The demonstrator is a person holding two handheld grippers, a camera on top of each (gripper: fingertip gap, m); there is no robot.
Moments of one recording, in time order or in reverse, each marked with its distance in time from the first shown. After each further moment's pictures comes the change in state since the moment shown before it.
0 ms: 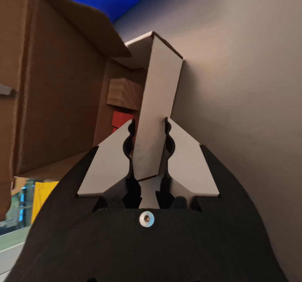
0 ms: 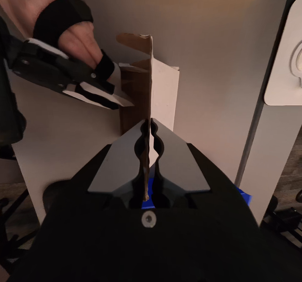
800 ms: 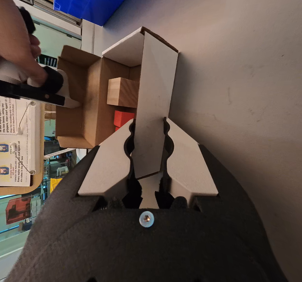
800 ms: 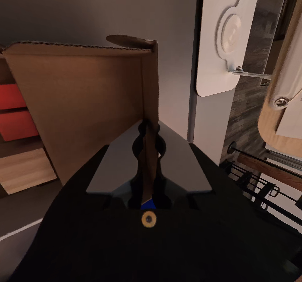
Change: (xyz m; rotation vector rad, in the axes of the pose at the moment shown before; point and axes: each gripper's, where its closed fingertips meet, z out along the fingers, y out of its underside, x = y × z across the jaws) left arm 0.000 0.013 -0.006 -0.029 -0.032 0.098; right arm 0.154 0.025 0.103 -0.114 0.411 0.004
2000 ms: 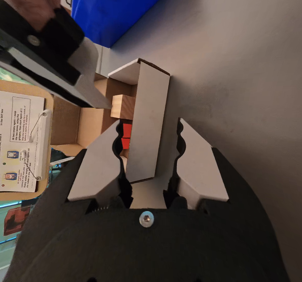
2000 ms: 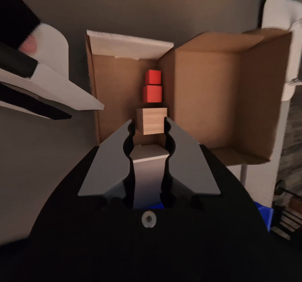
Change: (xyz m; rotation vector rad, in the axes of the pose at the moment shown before) left arm 0.004 -0.023 -0.015 0.083 -0.027 0.001; right arm -0.117 0.011 -0.089 0.222 -0.211 0.034
